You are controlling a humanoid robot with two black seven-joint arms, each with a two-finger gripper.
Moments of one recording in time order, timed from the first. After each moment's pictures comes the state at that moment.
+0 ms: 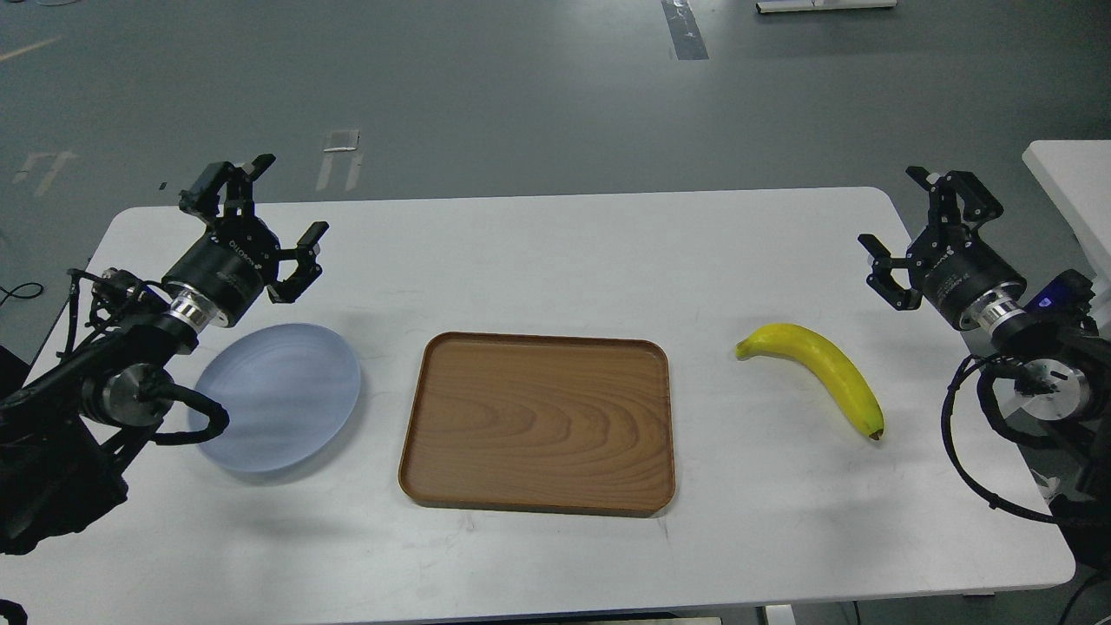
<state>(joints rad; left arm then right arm) -0.66 0.42 -0.64 -0.68 0.13 -0.49 -0.42 0.73 -0.55 0.27 0.57 0.09 0.49 0.49</state>
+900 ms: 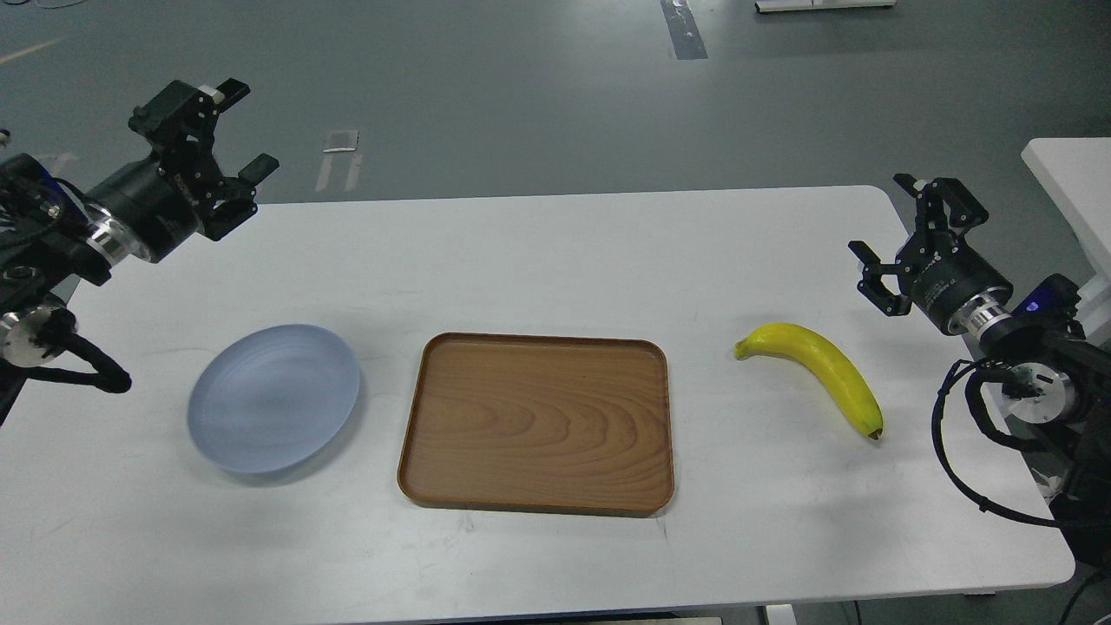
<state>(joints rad) -0.79 0.67 -0.63 -0.85 0.72 -0.49 -0.49 0.73 -0.53 0.26 0.55 0.09 0.49 0.49</state>
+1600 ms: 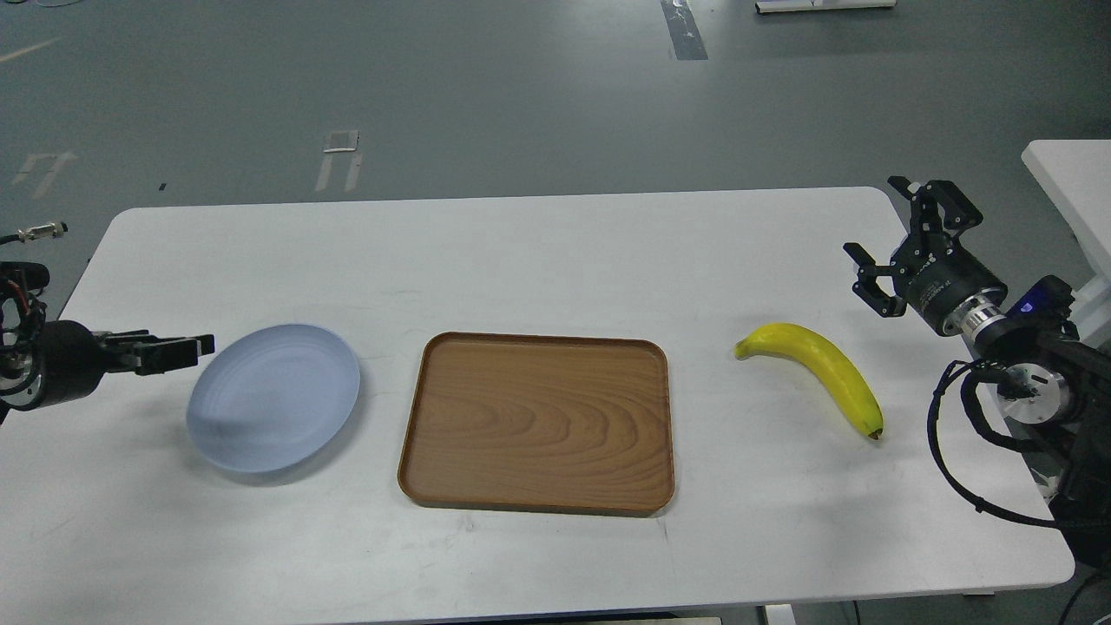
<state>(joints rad) -0.73 0.90 -0.30 -0.88 1.56 -0.27 -0.49 0.73 -0.52 0.25 0.55 0.09 0.49 0.49</state>
